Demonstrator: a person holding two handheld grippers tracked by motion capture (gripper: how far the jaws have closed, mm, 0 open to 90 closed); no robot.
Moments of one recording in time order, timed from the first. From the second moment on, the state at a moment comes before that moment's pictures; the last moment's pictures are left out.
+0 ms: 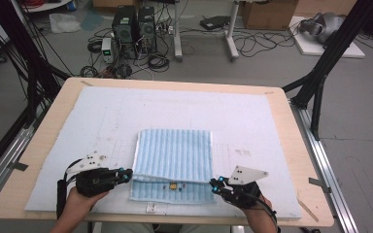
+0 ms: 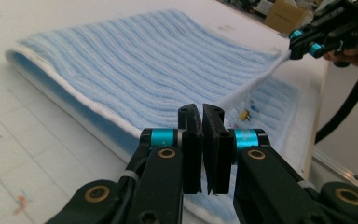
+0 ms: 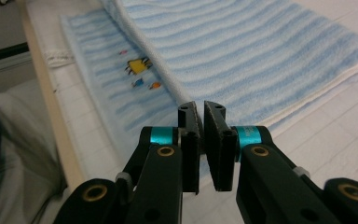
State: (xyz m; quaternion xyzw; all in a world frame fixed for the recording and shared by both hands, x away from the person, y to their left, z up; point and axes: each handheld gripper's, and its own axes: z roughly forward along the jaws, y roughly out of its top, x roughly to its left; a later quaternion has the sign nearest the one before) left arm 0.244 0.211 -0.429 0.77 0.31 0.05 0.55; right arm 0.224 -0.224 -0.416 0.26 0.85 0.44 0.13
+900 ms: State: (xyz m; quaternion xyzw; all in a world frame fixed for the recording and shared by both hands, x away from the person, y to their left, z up) left arm 0.280 0.220 -0.426 0.73 0.38 0.09 0.56; right arm 0.247 -0.230 -0.423 0.36 0.81 0.44 0.15
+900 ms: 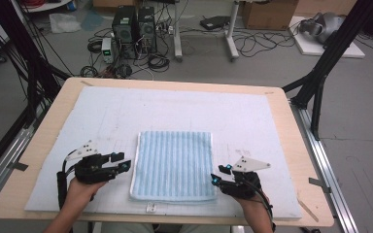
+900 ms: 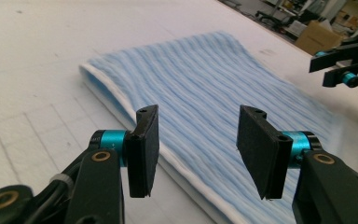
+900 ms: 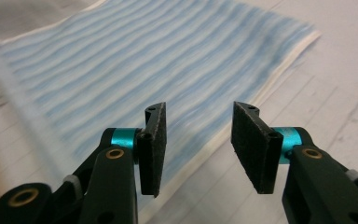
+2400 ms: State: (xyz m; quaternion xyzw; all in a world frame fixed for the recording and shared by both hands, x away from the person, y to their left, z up) left arm 0.416 0.168 -0.452 0.78 0.44 0.14 0.43; right arm 0.411 -0.203 -0.447 0.48 0.78 0.38 0.14
